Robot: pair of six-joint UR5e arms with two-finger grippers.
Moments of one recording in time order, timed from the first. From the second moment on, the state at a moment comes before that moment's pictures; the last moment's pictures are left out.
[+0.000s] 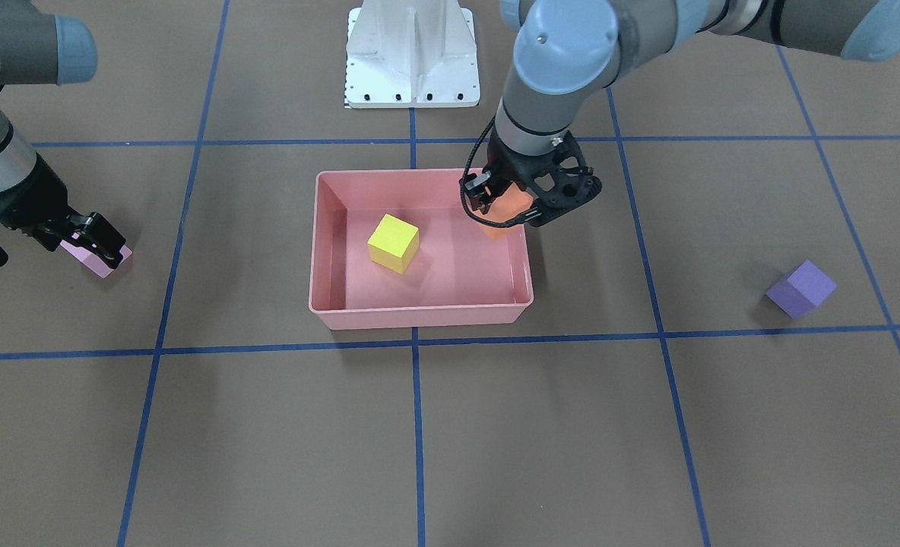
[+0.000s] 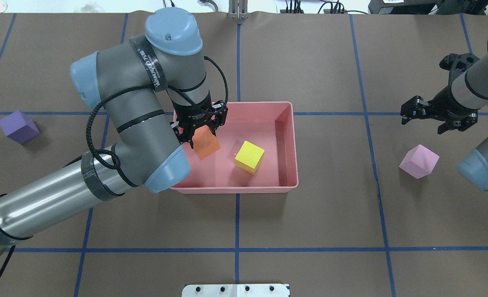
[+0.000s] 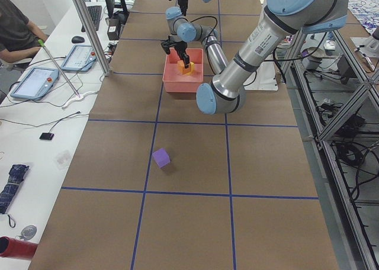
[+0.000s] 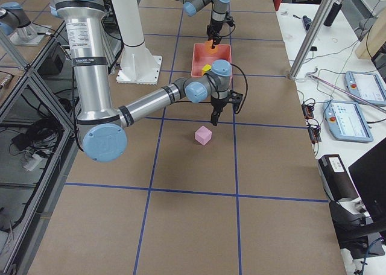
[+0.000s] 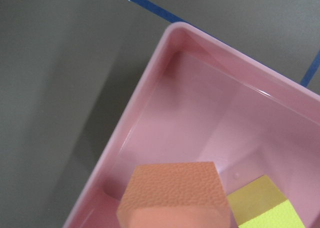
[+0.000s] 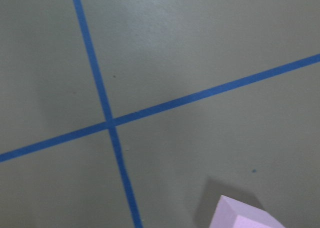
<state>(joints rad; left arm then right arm) -0.65 -2.42 -1.59 -1.33 -2.14 -1.55 0.98 -1.46 1.86 -1.46 2.14 1.07</state>
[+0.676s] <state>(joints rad) -0.60 -2.43 -1.52 -1.39 -2.07 -1.55 0.97 -1.54 1.85 -1.44 2.21 1.24</state>
